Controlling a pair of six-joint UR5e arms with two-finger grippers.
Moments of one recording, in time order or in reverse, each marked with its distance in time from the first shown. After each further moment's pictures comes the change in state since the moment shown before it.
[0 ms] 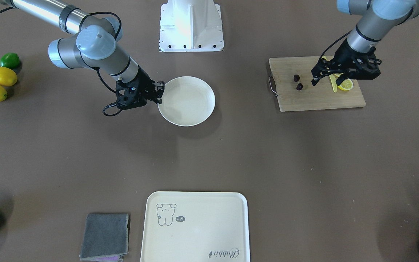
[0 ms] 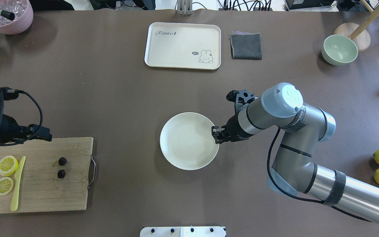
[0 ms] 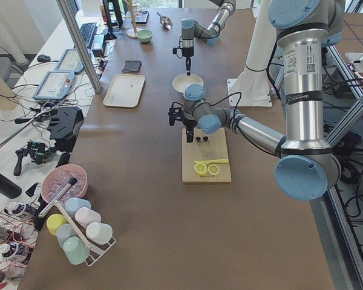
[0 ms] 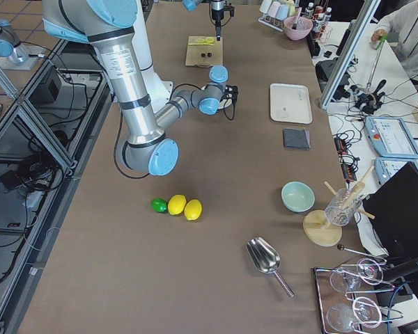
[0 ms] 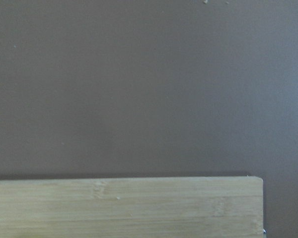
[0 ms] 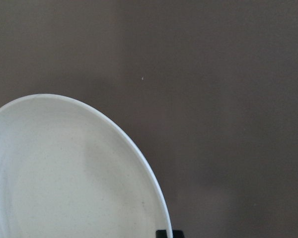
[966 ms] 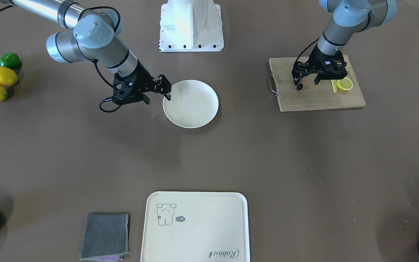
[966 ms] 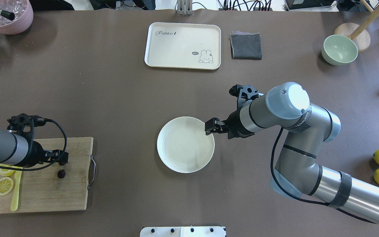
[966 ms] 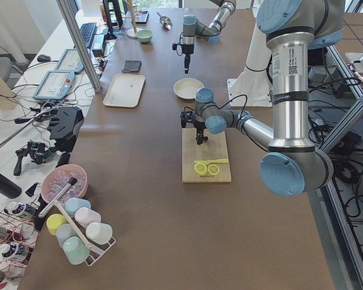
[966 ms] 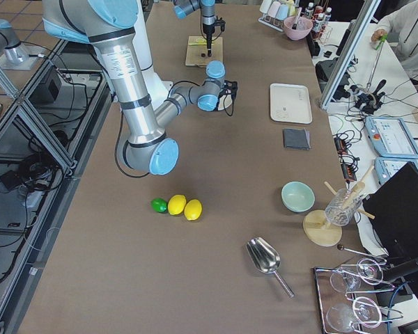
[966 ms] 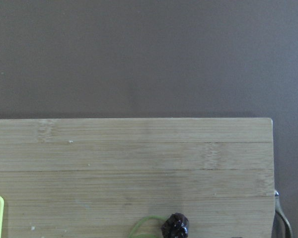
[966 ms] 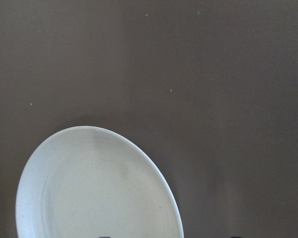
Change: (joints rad) left arm 0.161 -0.017 0.048 -0.002 0.125 -0.057; right arm 0.022 -0.027 0.069 0.006 -0.057 0.054
